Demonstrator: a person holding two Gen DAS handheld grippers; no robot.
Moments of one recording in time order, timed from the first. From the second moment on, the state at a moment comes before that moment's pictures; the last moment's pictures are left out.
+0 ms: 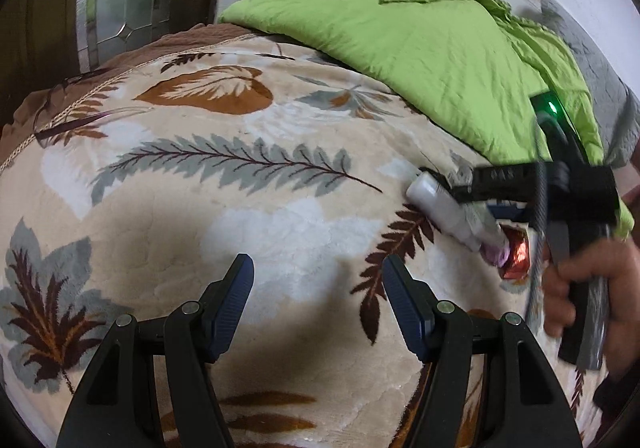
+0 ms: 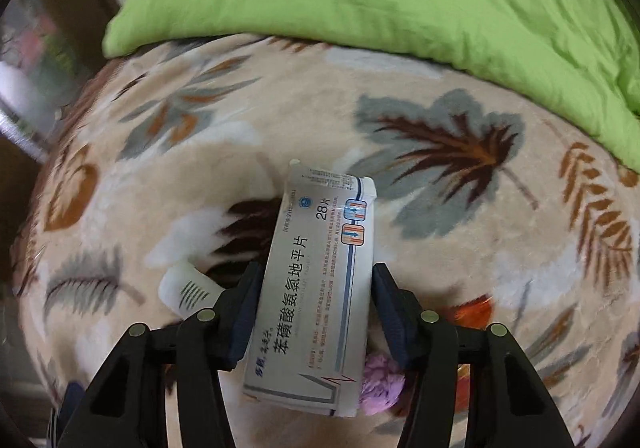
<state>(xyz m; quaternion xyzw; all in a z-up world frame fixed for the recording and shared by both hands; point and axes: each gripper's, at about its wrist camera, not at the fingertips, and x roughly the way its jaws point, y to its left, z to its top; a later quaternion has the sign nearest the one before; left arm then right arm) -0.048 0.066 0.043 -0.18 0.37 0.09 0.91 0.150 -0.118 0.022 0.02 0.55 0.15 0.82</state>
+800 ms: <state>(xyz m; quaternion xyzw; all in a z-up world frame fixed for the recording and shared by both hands) -0.026 0.032 0.033 -0.14 0.42 -0.05 0.90 -0.046 -0.202 0.053 0.21 0.46 0.20 0.84</state>
